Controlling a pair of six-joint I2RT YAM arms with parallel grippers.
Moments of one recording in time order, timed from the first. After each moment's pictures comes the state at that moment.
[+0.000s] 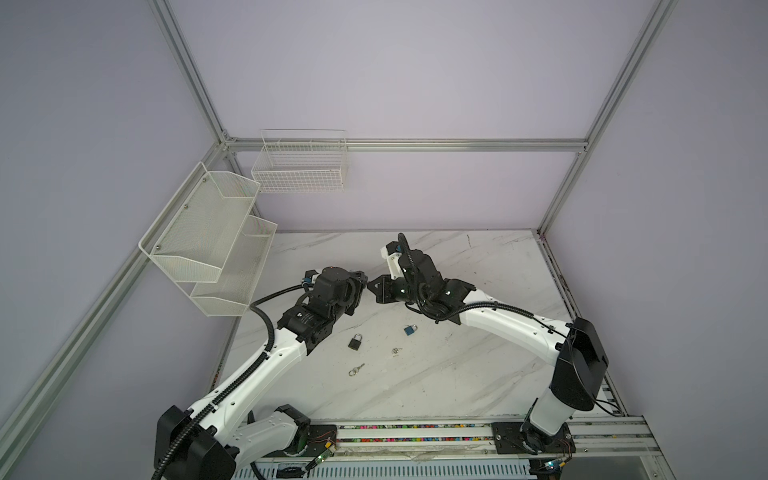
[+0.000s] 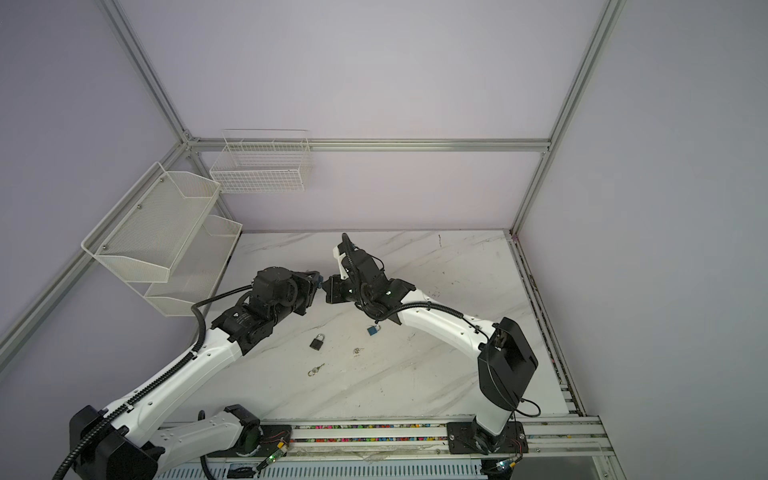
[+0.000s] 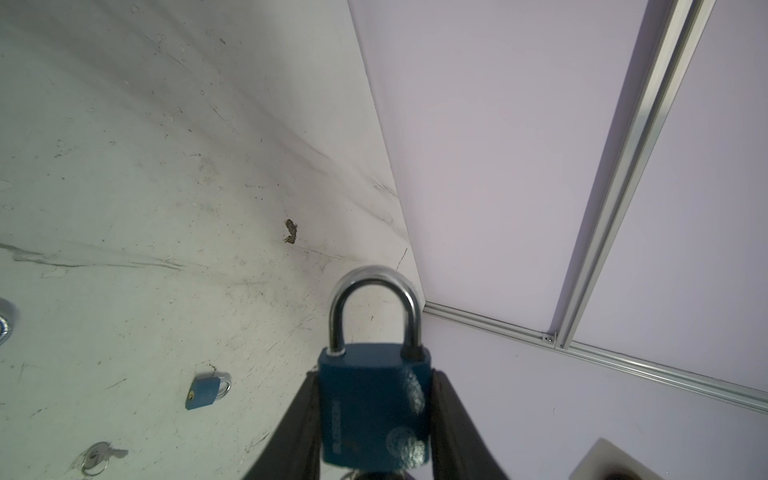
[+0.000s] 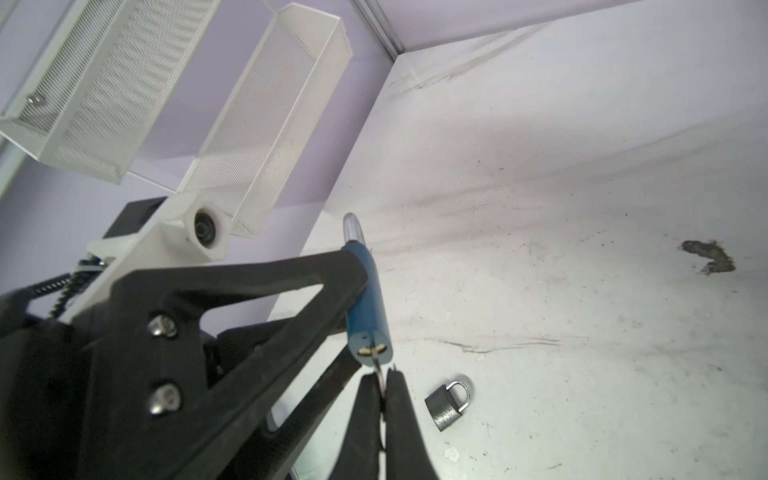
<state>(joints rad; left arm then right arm) -0.52 1.12 0.95 -0.32 -0.14 -1.56 0.91 1.69 1.43 -0.19 -0.16 0.68</state>
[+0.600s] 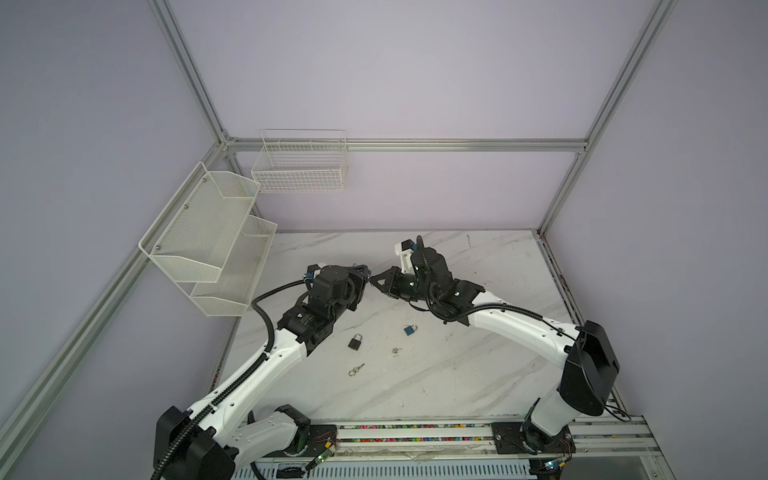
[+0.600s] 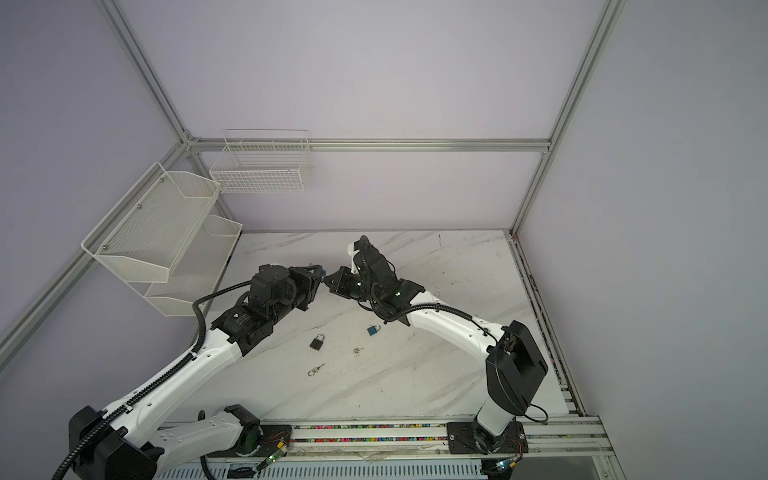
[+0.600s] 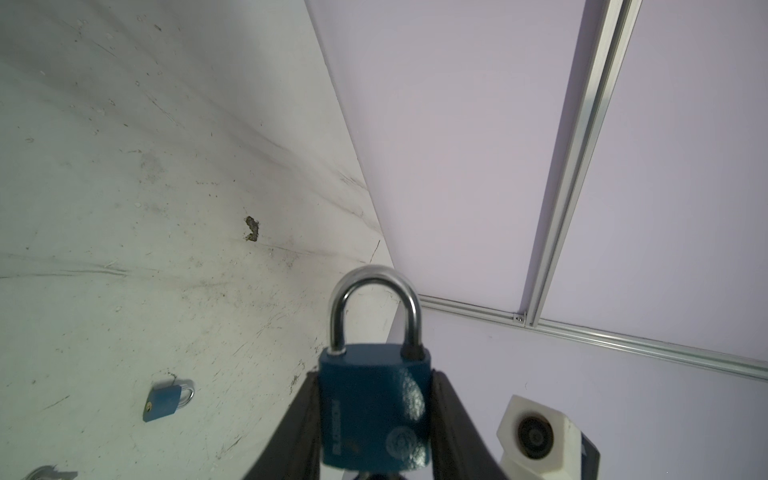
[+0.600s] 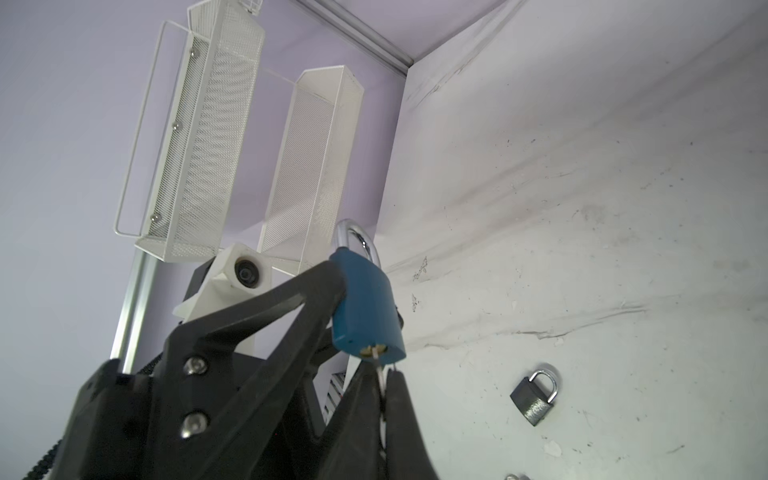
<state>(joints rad) -0.53 1.12 0.95 -0.24 -0.13 -1.53 0.87 1.62 1.32 -0.04 -0.23 1.07</state>
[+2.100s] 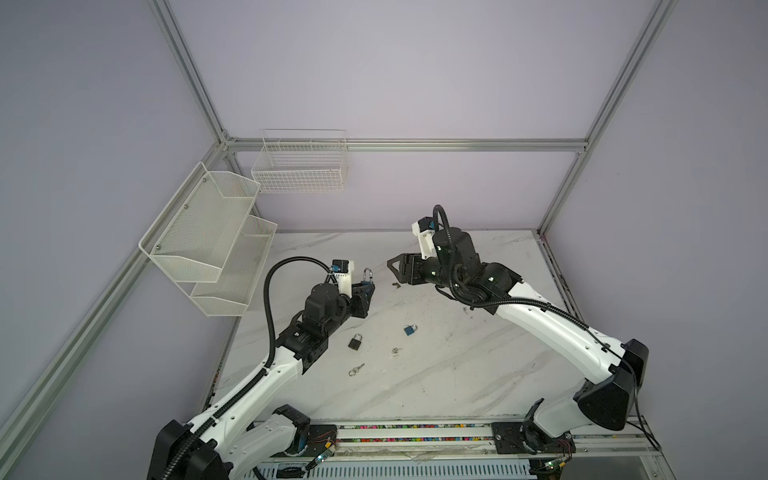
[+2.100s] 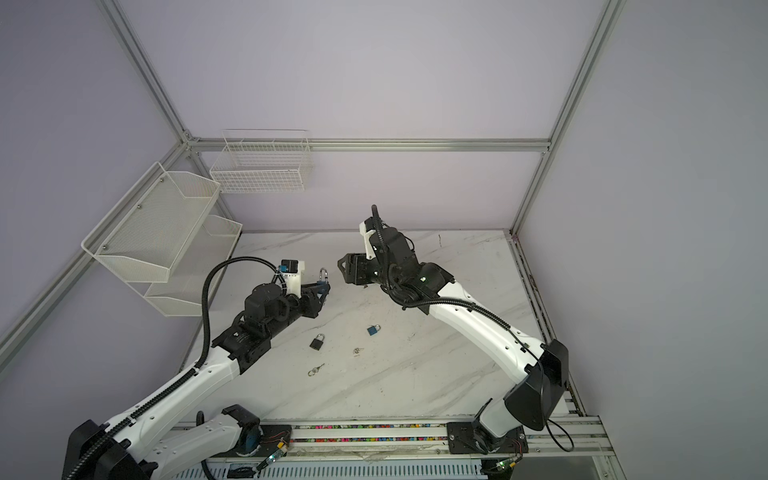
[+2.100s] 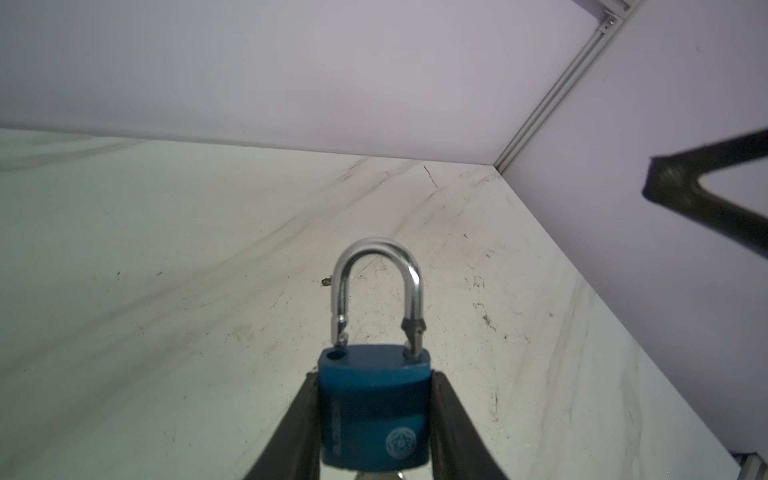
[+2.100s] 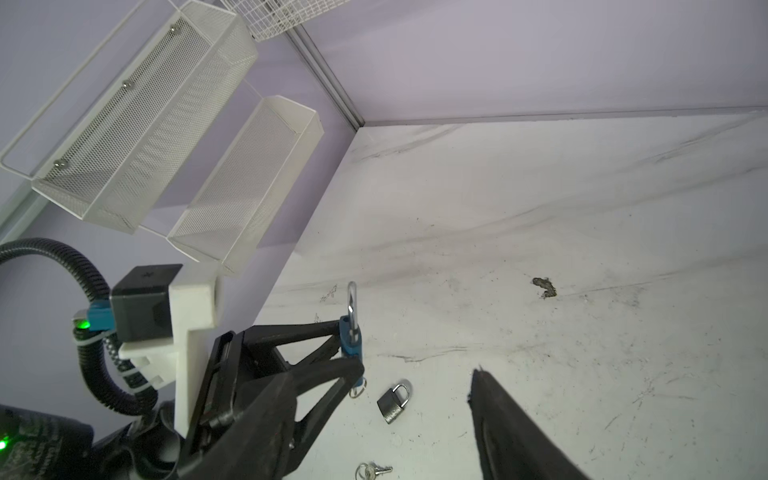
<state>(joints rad) -0.47 1.02 0.69 0.03 0.04 -0.29 0.81 1.55 1.59 -0.51 -0.05 0.52</state>
